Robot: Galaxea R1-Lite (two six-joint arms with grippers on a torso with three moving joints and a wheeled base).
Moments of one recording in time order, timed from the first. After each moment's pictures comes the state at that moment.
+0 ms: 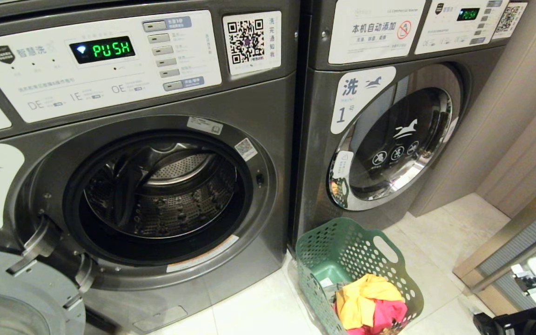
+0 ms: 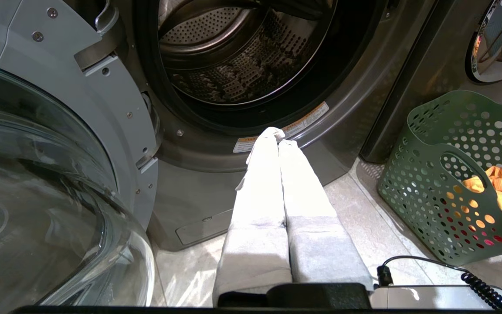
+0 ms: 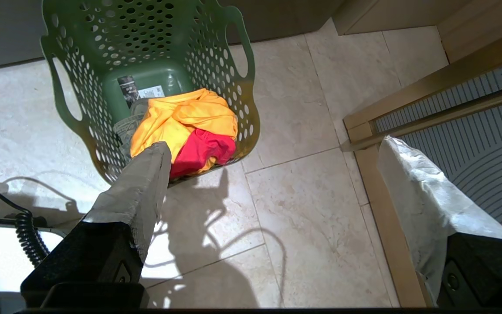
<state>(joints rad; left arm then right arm) 0.00 0.00 0.00 0.00 0.00 0.01 0.47 1.14 -0.13 -0.52 -0.53 -0.06</state>
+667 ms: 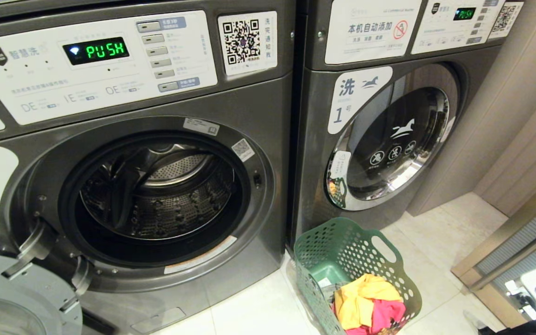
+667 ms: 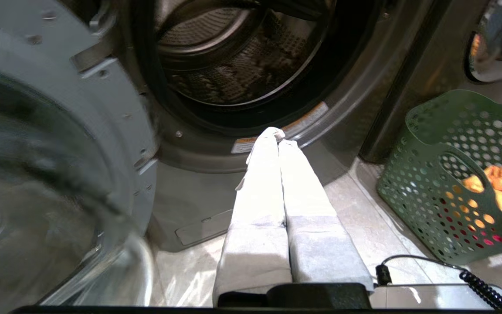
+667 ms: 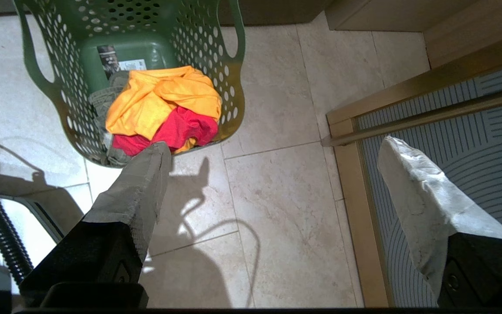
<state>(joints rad) 0.00 0.00 0.00 0.00 0.00 0.01 0.47 1.13 -0.10 -0.52 -0.53 -0.17</state>
